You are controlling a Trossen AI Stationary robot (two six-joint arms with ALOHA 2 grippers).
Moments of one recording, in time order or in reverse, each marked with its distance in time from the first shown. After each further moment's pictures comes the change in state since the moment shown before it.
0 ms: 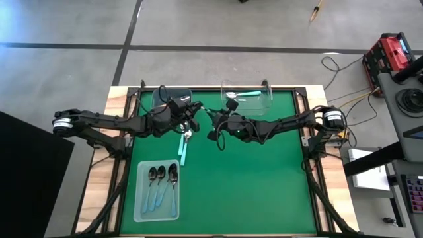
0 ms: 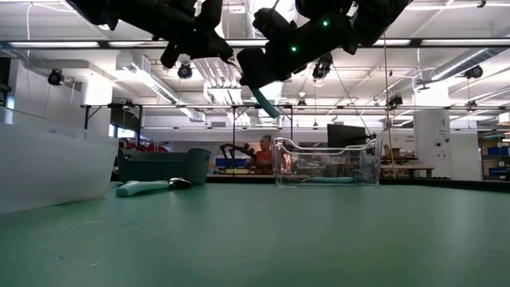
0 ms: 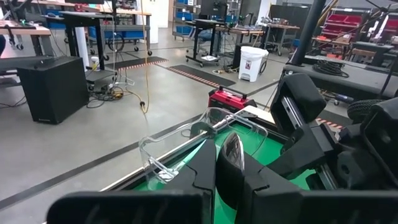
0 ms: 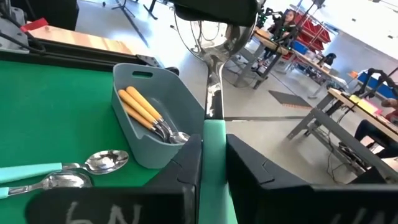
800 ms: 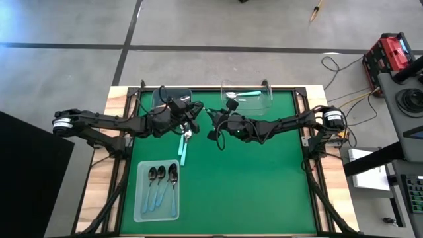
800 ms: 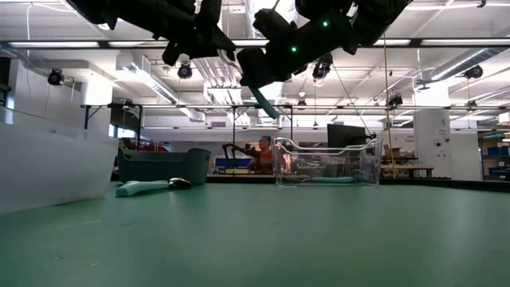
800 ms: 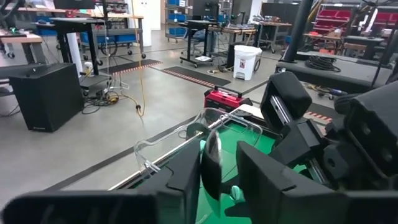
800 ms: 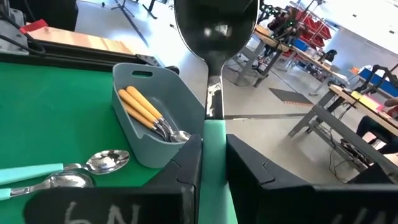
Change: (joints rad) left arm -0.007 -0.002 0.000 0.004 0.023 0.042; right arm -0.002 0.000 0.000 -0.004 0.000 0.019
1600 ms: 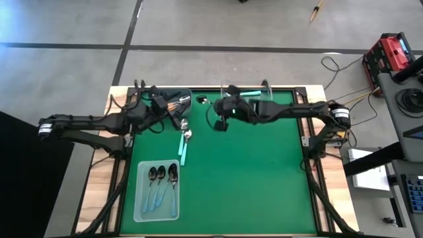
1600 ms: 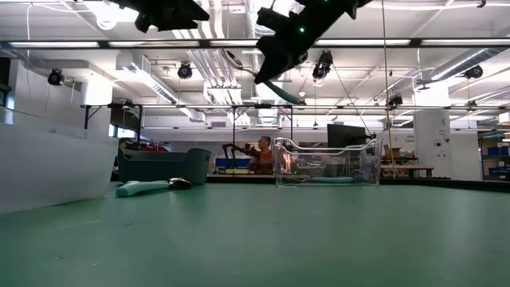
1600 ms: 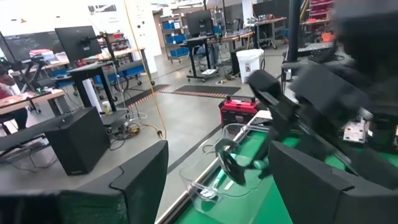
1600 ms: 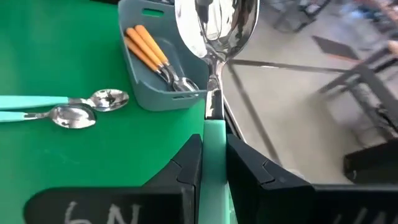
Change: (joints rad) left arm 0.000 -0.297 0.001 -0.232 0.003 0.278; right arm -0.113 -0.084 0.266 -0.707 -0.193 0.075
